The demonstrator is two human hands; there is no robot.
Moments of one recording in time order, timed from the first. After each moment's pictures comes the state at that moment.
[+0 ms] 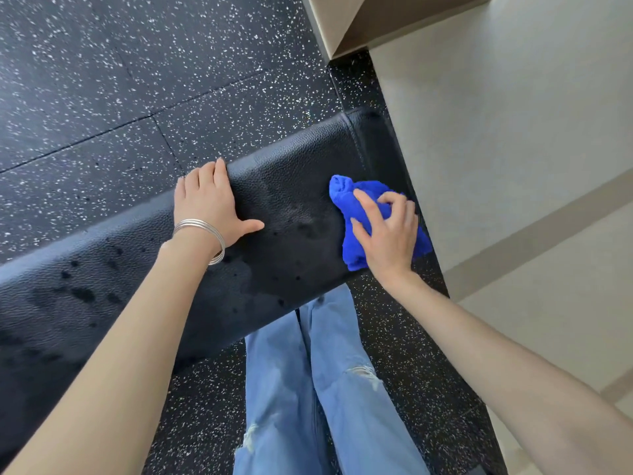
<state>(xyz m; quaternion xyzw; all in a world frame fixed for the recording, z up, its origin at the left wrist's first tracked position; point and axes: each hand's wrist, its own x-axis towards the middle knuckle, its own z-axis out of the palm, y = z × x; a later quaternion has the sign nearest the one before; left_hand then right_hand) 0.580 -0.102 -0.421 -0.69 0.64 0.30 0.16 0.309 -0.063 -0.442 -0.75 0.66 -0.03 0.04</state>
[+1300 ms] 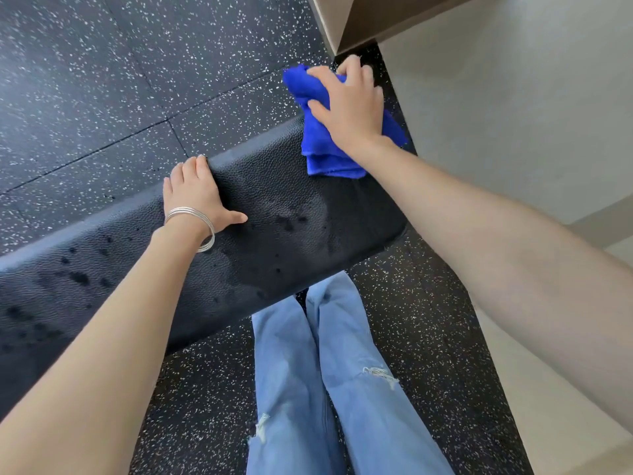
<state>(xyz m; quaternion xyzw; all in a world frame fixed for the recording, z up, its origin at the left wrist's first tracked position) 0.553 -0.104 -0.416 -0.75 0.56 0.29 0.20 0.343 -0.228 -0.425 -0.76 0.64 0.03 0.14</state>
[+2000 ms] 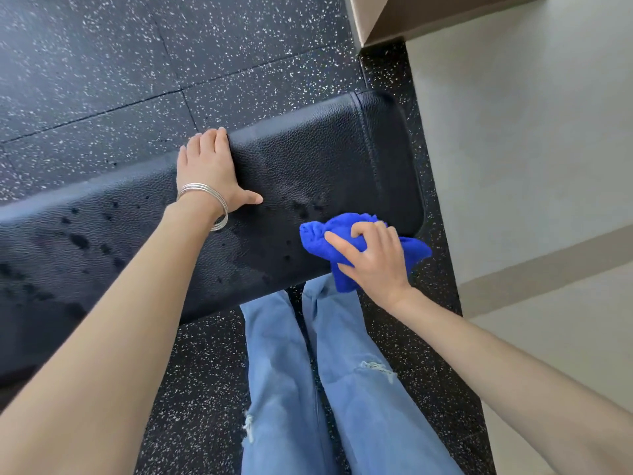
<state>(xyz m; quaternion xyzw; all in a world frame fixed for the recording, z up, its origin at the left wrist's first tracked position) 0.560 -0.098 -0.420 -0.75 0.57 0.29 0.14 0.282 -0.024 -0.443 -0.89 0.44 -0.04 0.10</state>
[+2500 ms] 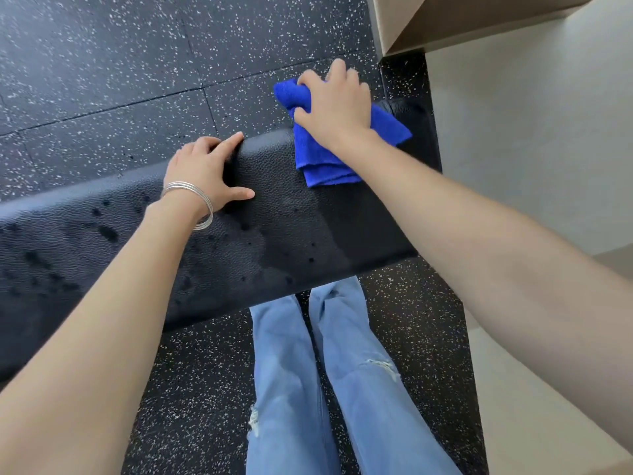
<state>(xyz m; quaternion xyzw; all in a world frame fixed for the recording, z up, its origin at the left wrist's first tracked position) 0.620 -0.083 -0.423 -0.74 0.57 0.34 0.10 0.447 -0.210 -0.425 -0.80 0.56 0.13 0.17</state>
